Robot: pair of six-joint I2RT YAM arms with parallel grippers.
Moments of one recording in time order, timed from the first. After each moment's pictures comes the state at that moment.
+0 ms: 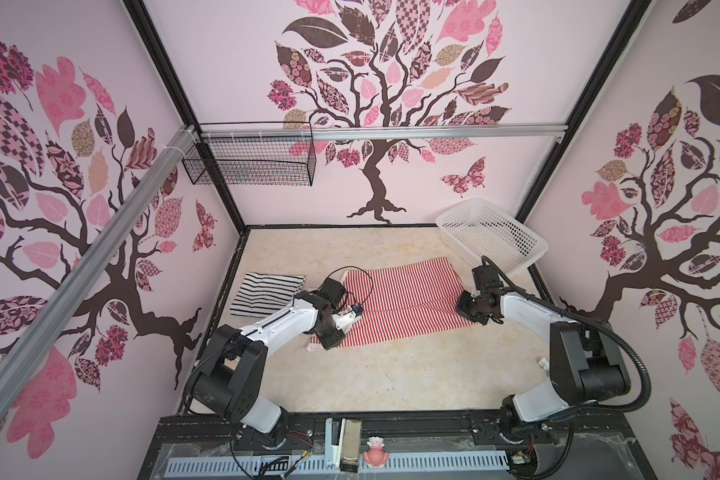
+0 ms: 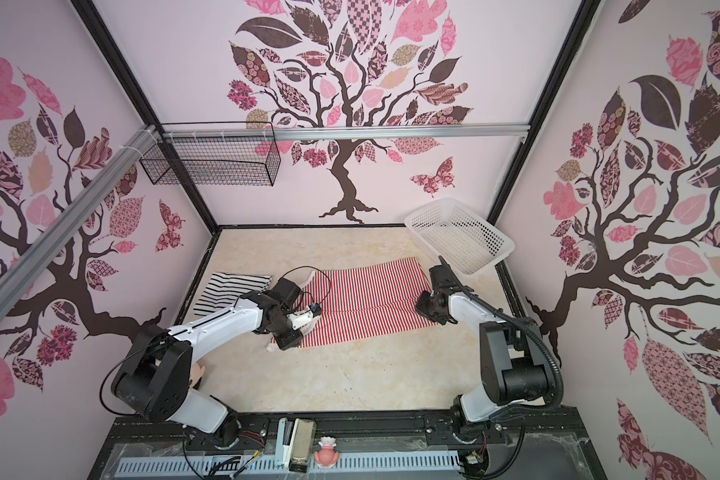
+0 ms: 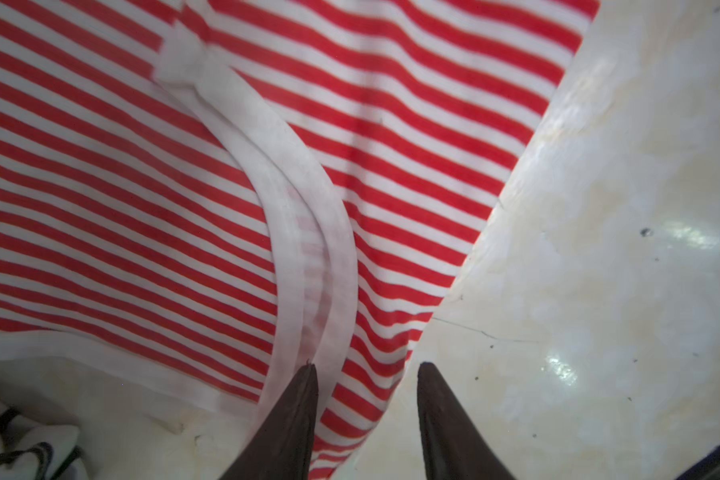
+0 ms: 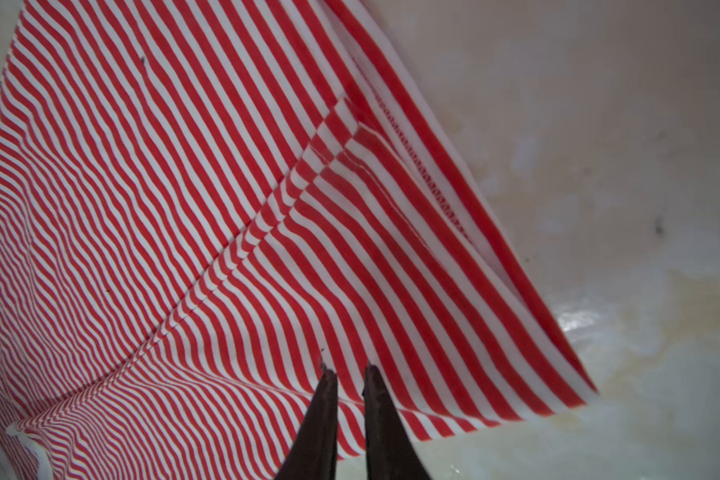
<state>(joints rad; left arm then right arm) -0.48 1.53 0.89 -0.78 0.06 0.54 0.12 1.55 0.84 -0.43 -0.14 0.64</state>
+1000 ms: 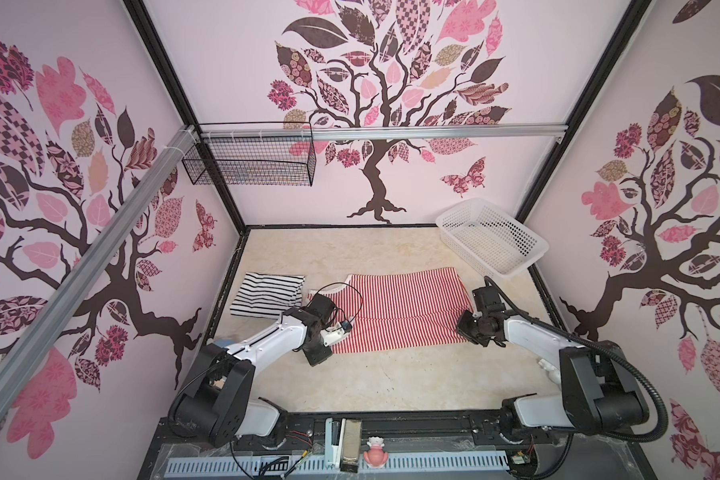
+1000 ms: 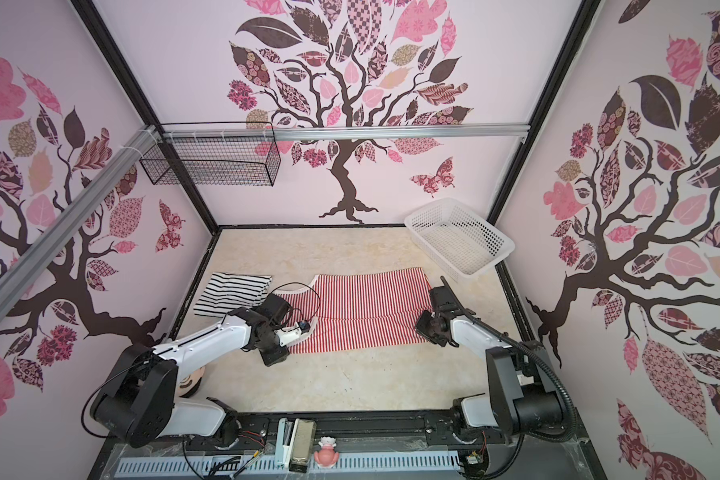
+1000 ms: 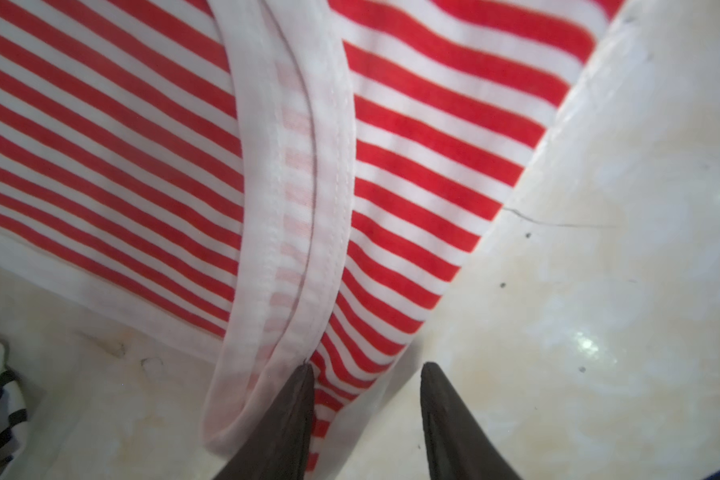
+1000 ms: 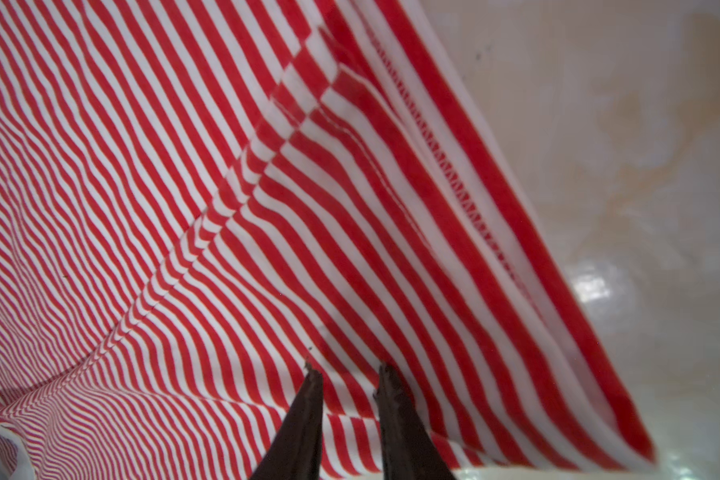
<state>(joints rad) -0.46 1.38 0.72 -0.79 -0.02 0.61 0.19 1.36 0.59 -0.39 -0.14 0.76</state>
